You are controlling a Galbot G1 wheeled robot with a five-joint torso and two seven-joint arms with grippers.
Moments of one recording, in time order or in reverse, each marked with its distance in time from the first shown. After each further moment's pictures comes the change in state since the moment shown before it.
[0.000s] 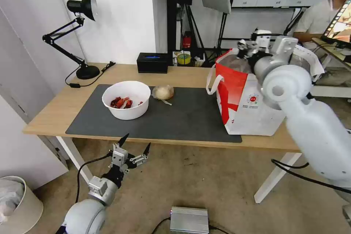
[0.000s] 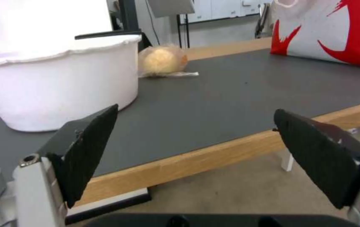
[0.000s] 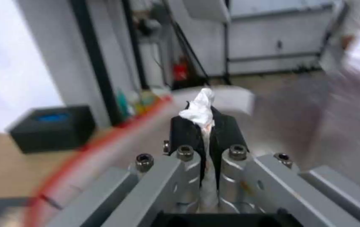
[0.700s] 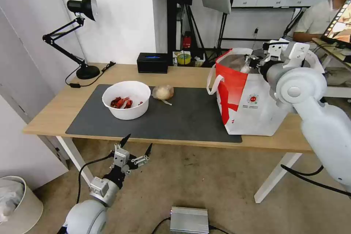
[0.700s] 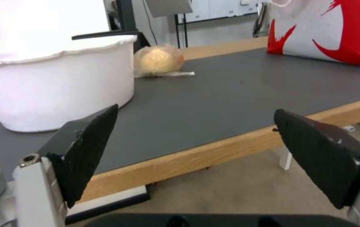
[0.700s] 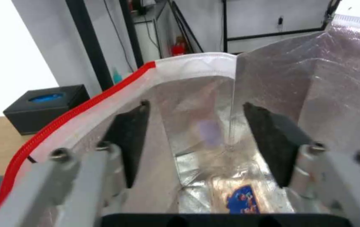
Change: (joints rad) left arm 0.011 -0.002 0.002 -0.011 0.012 0.002 0.000; right arm -0.050 -0.039 0.039 0.040 0.091 -0.027 0.012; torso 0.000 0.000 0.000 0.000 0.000
